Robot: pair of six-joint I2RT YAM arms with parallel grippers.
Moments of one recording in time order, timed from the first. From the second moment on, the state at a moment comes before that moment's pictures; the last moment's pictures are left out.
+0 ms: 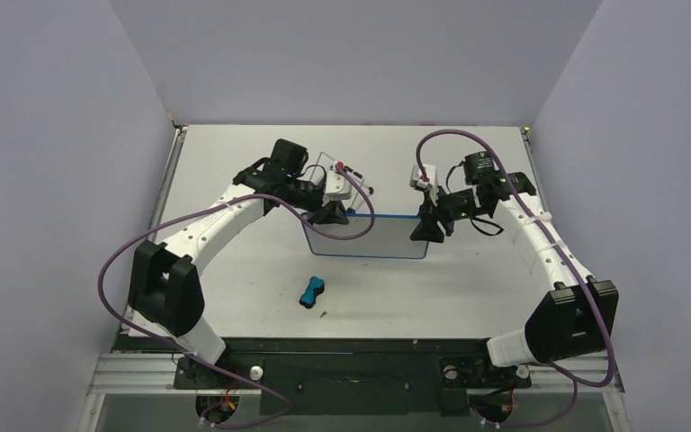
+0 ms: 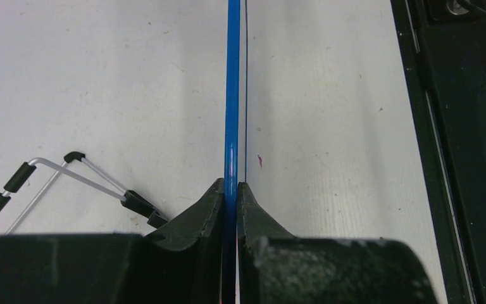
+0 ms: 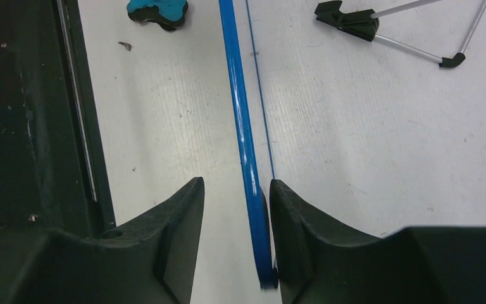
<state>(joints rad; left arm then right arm) -0.50 1.62 1.38 -0.61 0.92 0.78 0.18 1.41 1.26 -1.00 -0.89 -0.91</state>
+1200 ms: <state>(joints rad) -0.43 1.41 1.04 0.16 0.89 0.20 0.37 1.52 1.38 -0.97 -0.60 -0.70</state>
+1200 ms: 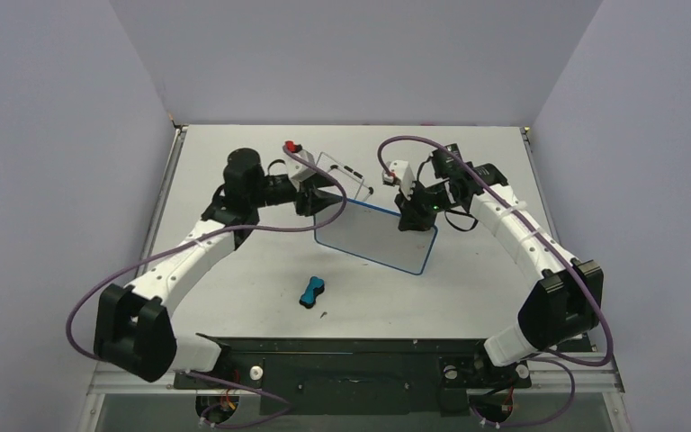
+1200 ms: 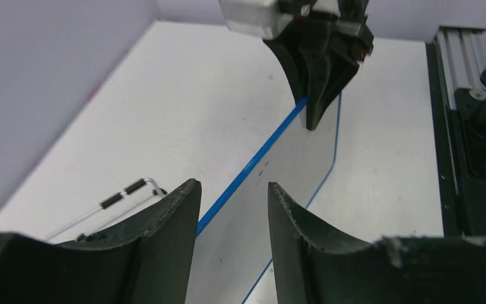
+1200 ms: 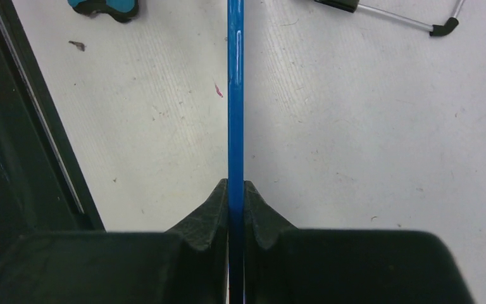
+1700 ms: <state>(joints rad) -0.51 0.91 0.72 -0.06 0.22 -0.37 0.33 1.45 1.27 -0.84 -0.59 -0.58</state>
